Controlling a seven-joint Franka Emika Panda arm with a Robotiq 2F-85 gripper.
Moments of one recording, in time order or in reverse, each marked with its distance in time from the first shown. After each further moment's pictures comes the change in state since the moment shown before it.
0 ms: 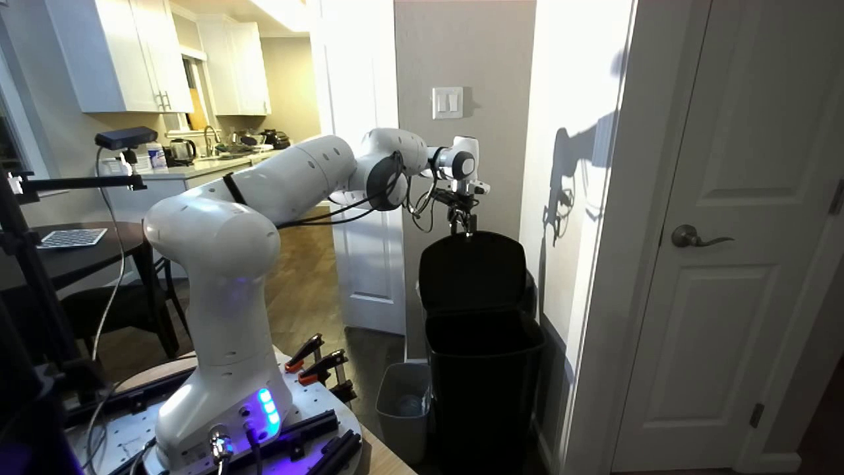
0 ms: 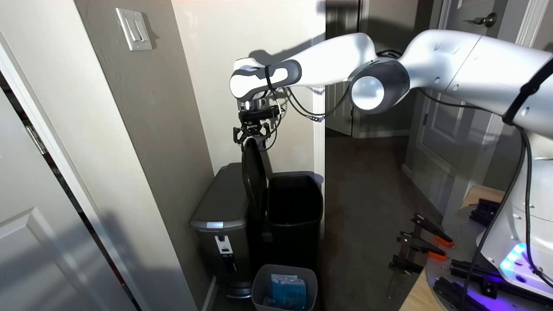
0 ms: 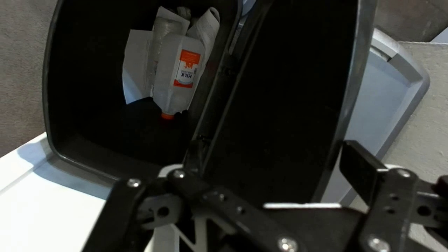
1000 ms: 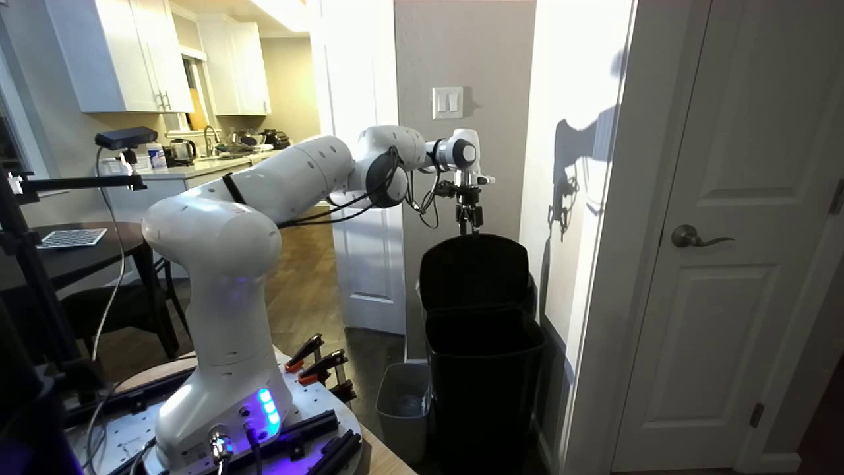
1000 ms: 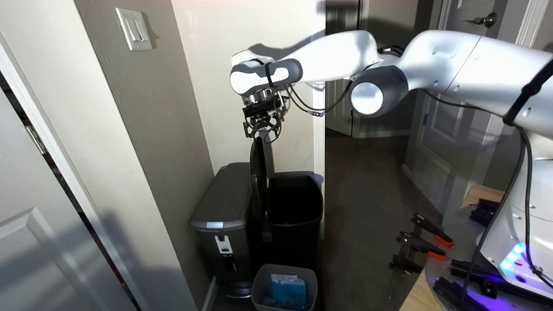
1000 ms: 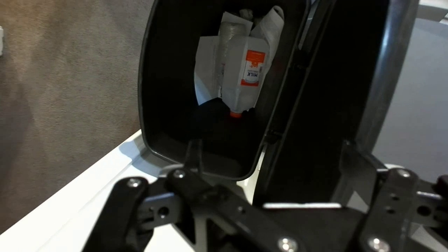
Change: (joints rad) arm 0.025 0.004 -0.119 0.084 -0.065 -0.189 0.109
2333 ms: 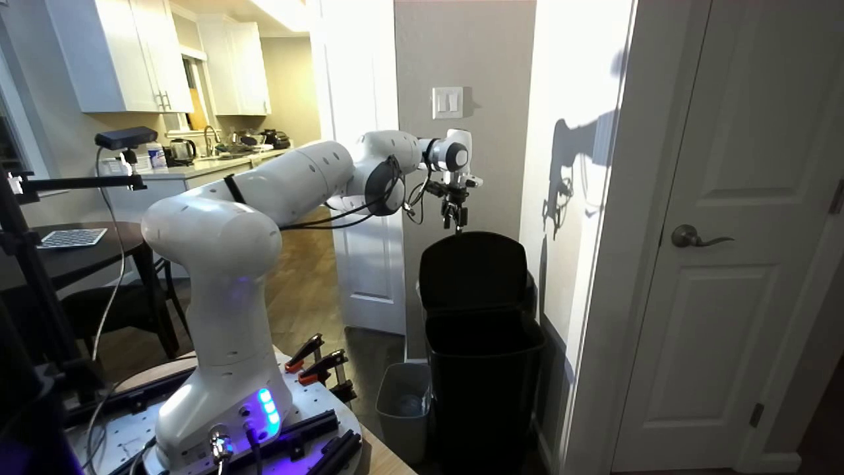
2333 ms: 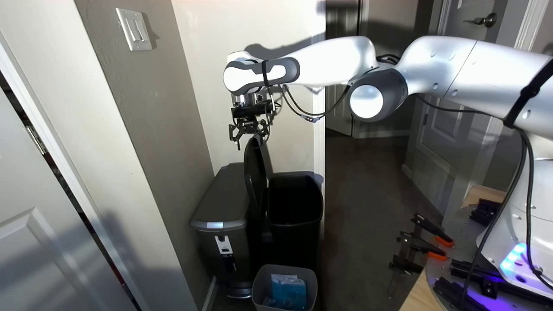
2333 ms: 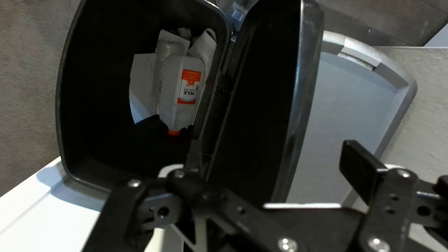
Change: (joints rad) arm 0.011 0.039 0.104 0.056 0.081 0.054 0.001
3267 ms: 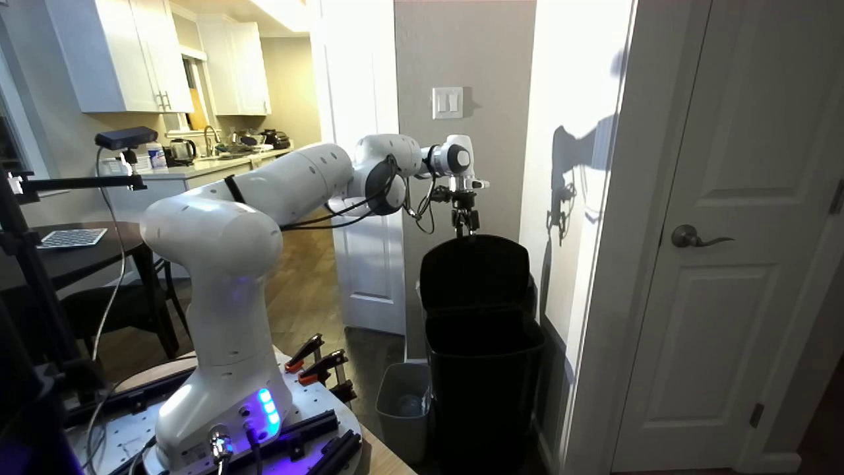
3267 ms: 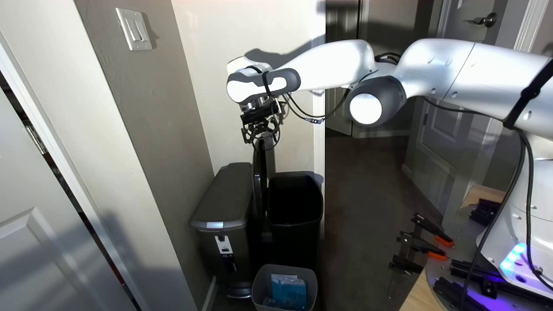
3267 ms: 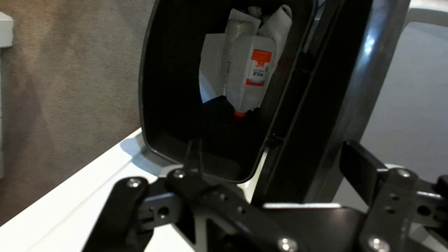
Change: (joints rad) arm 0.019 0.017 -0.127 0.001 -0.097 -0.065 0.000
